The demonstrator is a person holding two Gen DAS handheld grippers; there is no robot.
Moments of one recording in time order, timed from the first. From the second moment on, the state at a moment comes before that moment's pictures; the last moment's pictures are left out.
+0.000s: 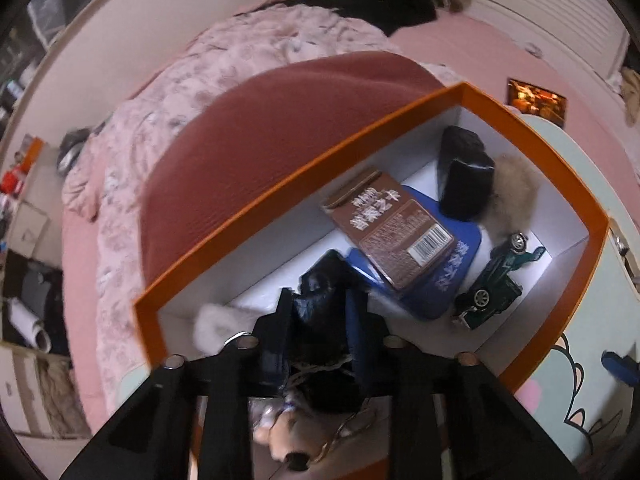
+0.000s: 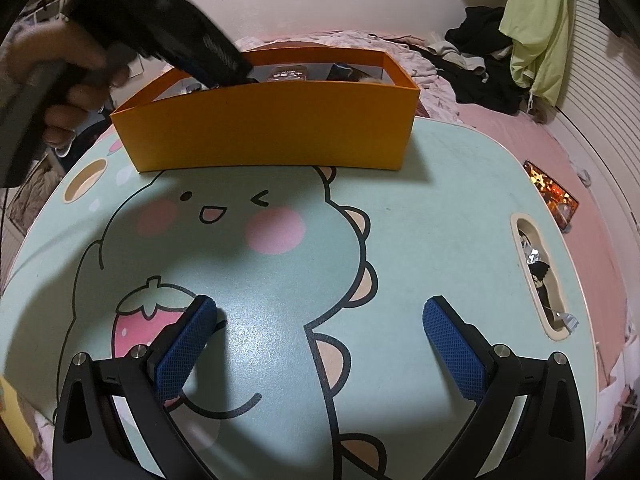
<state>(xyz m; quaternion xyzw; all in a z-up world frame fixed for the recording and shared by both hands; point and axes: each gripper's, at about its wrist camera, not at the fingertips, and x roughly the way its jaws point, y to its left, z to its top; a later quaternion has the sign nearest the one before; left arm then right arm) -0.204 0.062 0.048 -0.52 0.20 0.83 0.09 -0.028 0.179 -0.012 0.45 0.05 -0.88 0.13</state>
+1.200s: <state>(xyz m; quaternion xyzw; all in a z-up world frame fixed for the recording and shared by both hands) -0.030 -0.010 0.041 -0.38 -0.12 0.91 0.16 -0.085 0.185 0.060 0.41 -0.05 -0.88 0.22</state>
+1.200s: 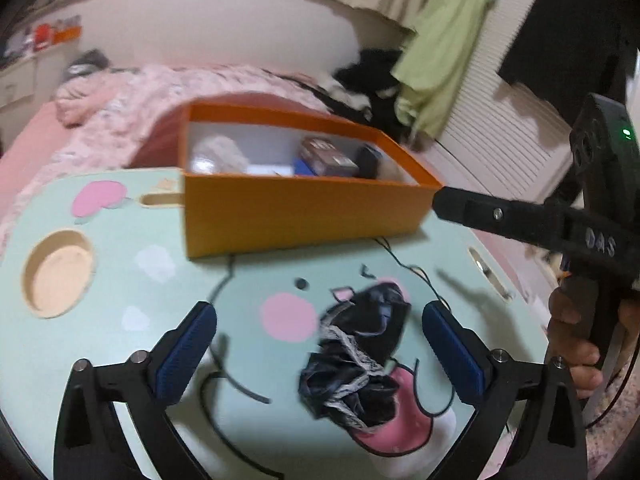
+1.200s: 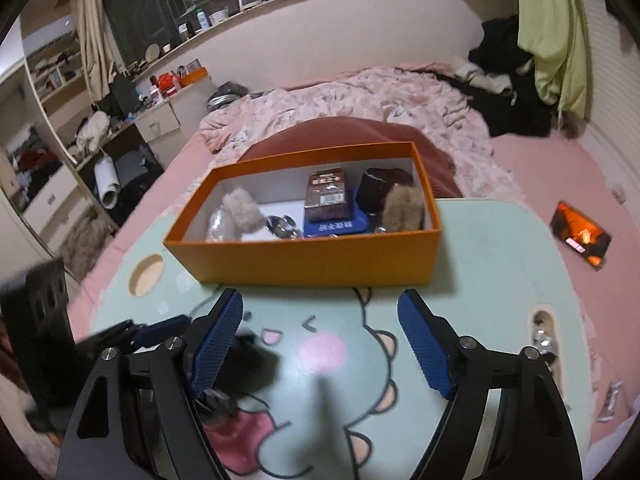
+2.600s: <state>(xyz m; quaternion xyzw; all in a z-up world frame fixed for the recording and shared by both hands) -0.030 -0.007 0.025 -0.42 -0.10 0.89 0.14 -0.109 0.146 0.110 0.38 -0.03 -0.88 0.29</state>
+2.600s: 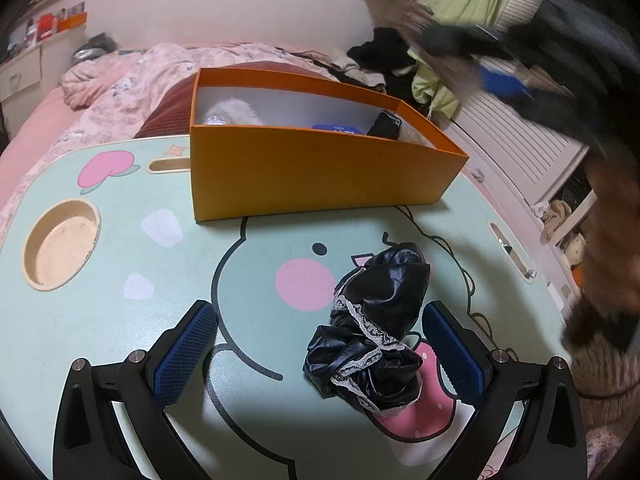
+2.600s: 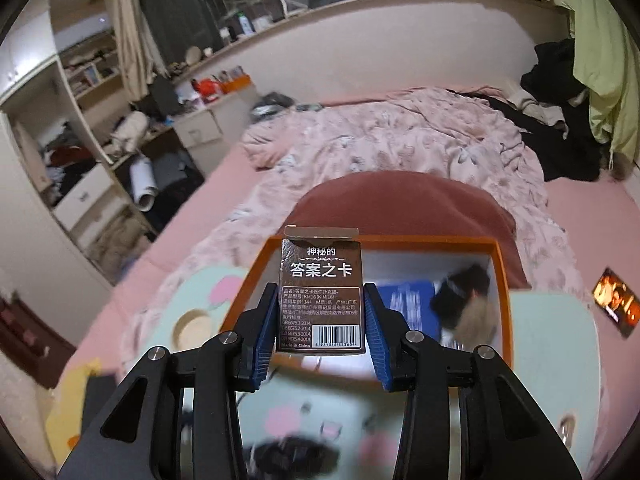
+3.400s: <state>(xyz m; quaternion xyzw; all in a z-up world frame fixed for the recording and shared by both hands) -0.041 -0.040 0.087 -0.33 -0.12 0.92 0.14 -0.044 0.206 0.017 0.43 -0.03 -0.88 0.21</state>
